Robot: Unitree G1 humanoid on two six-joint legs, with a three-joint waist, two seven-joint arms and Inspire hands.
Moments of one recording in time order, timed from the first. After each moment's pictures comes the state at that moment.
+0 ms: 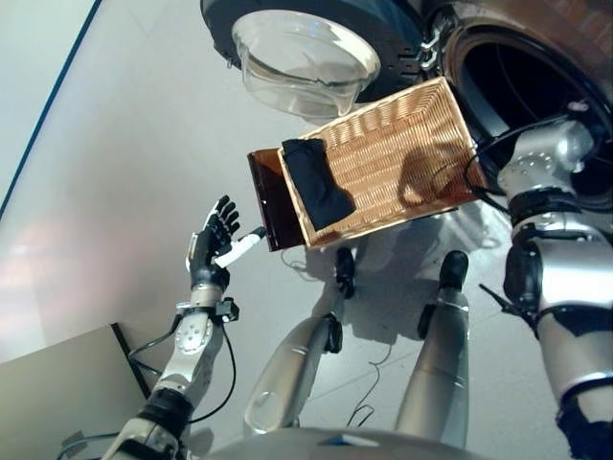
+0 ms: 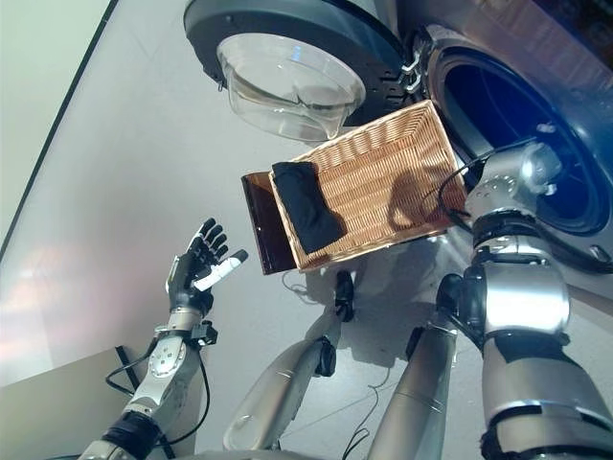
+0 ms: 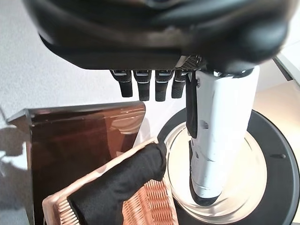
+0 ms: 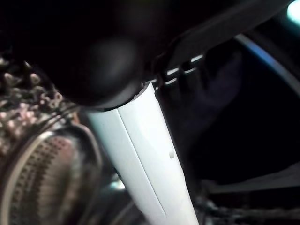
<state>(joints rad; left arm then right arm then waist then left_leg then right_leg) -0.07 0.29 -0.32 0.39 -0.53 -0.46 0.20 -1.13 -0.54 -0.06 1.20 0.97 -0.50 -0.52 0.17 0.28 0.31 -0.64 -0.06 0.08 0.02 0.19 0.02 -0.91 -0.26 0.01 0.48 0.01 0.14</state>
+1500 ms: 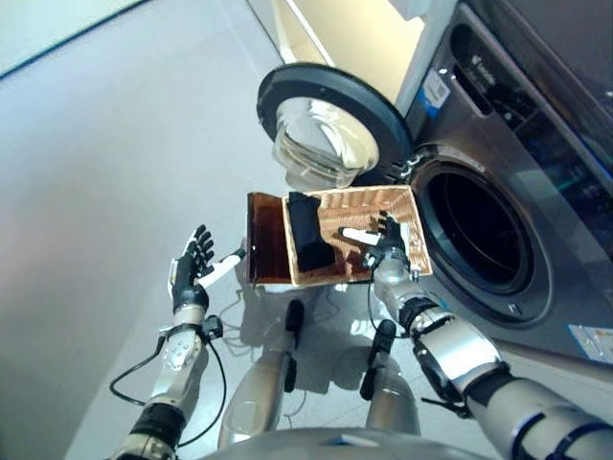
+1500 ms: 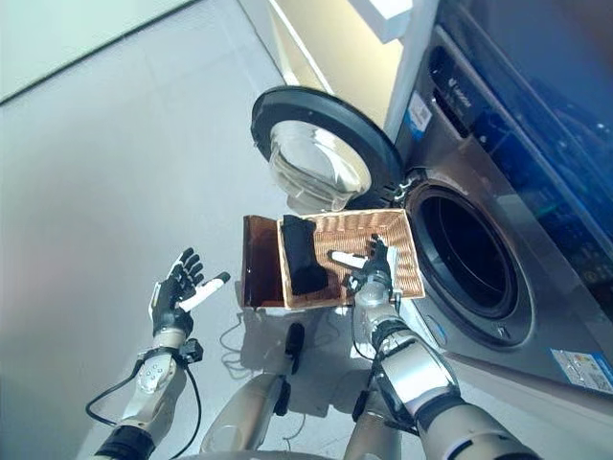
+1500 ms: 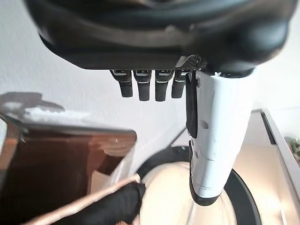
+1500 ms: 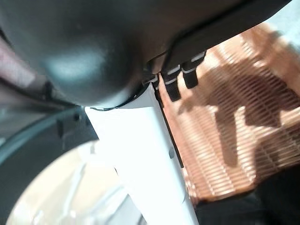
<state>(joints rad) -0.02 0.27 -0.17 0.51 -0.37 -0.40 0.26 -0.79 -0.15 0.36 1.35 0.39 -0.18 -0.45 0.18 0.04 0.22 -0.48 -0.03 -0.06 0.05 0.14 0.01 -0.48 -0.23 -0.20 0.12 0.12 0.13</state>
